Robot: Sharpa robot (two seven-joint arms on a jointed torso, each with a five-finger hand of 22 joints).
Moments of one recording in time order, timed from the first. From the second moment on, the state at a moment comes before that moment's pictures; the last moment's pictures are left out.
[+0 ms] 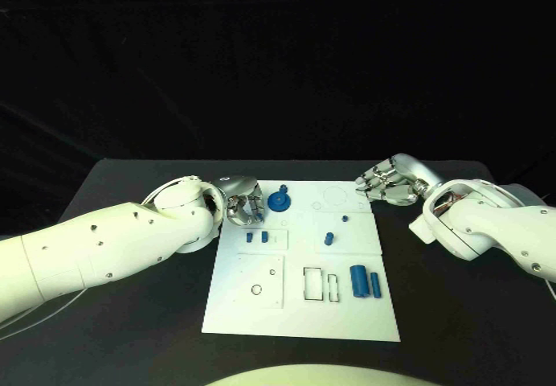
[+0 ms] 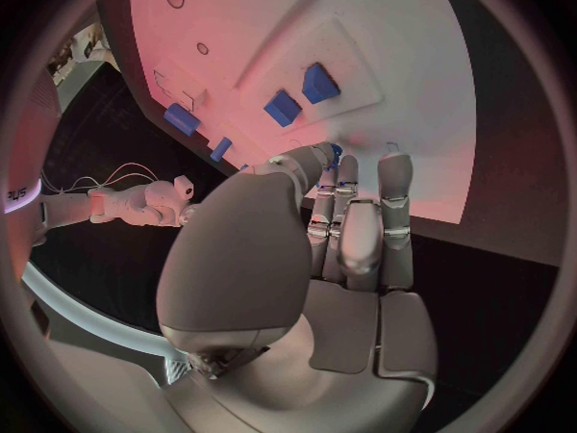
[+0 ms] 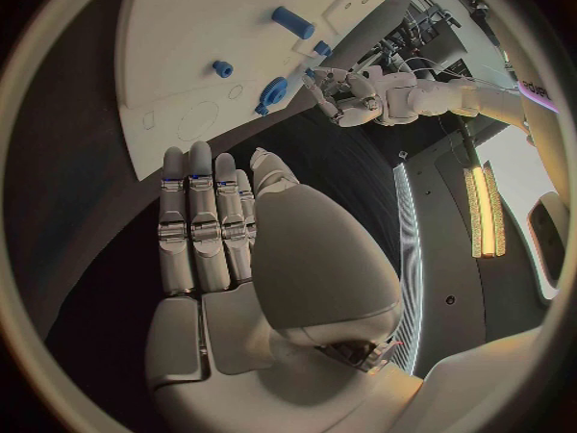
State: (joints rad) left arm 1.16 -0.71 -0.01 1.45 -1.47 -0.14 -0.23; left_hand 1.48 -0.22 0.52 0.16 0.20 1.10 0.13 0.18 0.09 1.18 0.07 0.20 0.08 1.44 0.00 1.33 1.02 0.17 1.10 0.09 1.14 0.73; right arm 1.24 -0.98 -0.13 1.57 -0.99 -0.47 -0.01; right_hand 1.54 -0.05 0.01 0.26 0.37 1.05 0.16 0.07 0.17 1.18 0.10 0.19 0.10 1.26 0.06 0.09 0.28 0.17 1.03 0.19 0.11 0.42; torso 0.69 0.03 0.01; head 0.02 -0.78
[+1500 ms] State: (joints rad) left arm 1.15 -0.69 -0.02 1.43 -1.46 -0.11 -0.23; left_hand 1.45 -0.24 0.50 0.16 0.20 1.06 0.14 0.12 0.08 1.18 0.08 0.16 0.08 1.42 0.01 1.33 0.98 0.17 1.08 0.10 1.13 0.70; right arm 1.24 -0.97 -0.13 1.57 -0.99 -0.46 -0.01; right_hand 1.53 -0.06 0.03 0.27 0.37 1.06 0.16 0.07 0.16 1.18 0.11 0.17 0.07 1.27 0.07 0.07 0.26 0.17 1.03 0.19 0.10 0.40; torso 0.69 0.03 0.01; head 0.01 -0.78
